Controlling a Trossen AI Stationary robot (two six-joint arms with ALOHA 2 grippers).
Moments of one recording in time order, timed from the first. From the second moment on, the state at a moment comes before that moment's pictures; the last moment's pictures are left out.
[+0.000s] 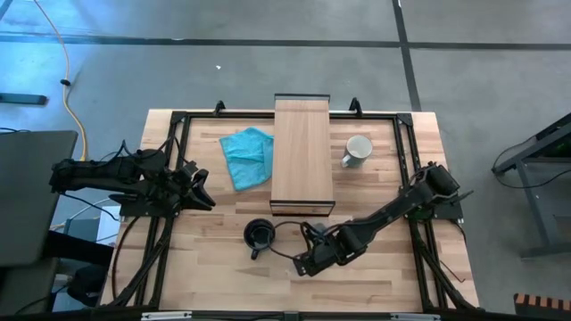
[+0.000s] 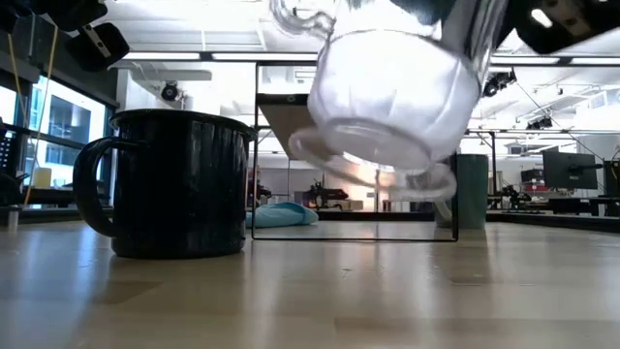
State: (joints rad) left arm 0.08 0.38 0.46 -0.30 0.44 -0.59; right arm 0.53 1.90 1.56 -0.84 0.05 1.67
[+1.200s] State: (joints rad) left arm 0.08 0.38 0.46 -0.30 0.39 -0.54; right arm 0.29 1.90 2.30 -1.57 0.07 1.46
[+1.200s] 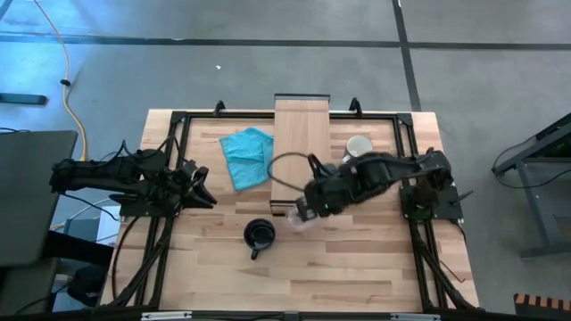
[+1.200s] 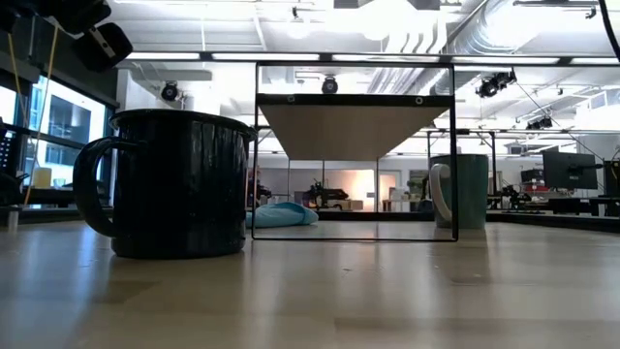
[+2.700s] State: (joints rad) left arm 0.08 0.38 0.46 -0.30 0.34 -0.55; right arm -0.31 1.89 2.30 -1.57 -0.05 0.88
